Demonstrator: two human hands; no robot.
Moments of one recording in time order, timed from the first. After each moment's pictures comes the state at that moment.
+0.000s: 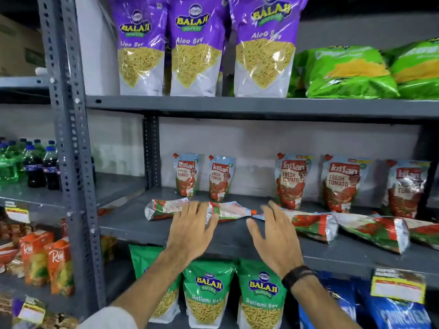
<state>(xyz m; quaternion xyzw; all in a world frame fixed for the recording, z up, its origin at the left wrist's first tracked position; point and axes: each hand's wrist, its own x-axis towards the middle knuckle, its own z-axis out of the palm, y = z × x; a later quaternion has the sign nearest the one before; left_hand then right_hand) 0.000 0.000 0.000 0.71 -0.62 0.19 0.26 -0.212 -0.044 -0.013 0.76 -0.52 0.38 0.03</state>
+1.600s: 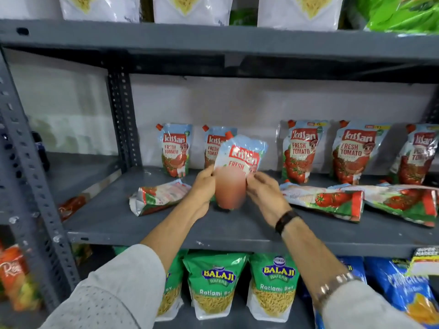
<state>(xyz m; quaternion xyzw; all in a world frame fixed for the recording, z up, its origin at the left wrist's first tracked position) 0.049 -0.157 0.004 0.47 -0.47 -0.46 0.59 -0.109 -0.158 -0.002 0.53 -0.40 0.55 -0.51</state>
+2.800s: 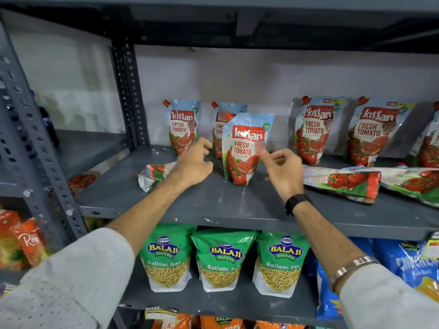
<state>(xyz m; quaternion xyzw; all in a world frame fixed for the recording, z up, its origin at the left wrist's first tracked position) 0.101 -0.133 0.015 0.64 -0.65 -0.12 0.39 -0.120 -0.161 -0.008 0.57 -0.51 0.59 -0.27</state>
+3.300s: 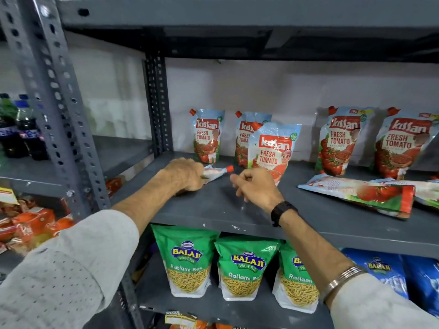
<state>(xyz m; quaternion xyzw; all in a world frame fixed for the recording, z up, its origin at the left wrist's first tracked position) 0.168 -0.109 0.037 0.75 -0.65 0.05 -0.05 -0.029 -0.133 -0.010 0.74 -0.46 0.40 -0.29</state>
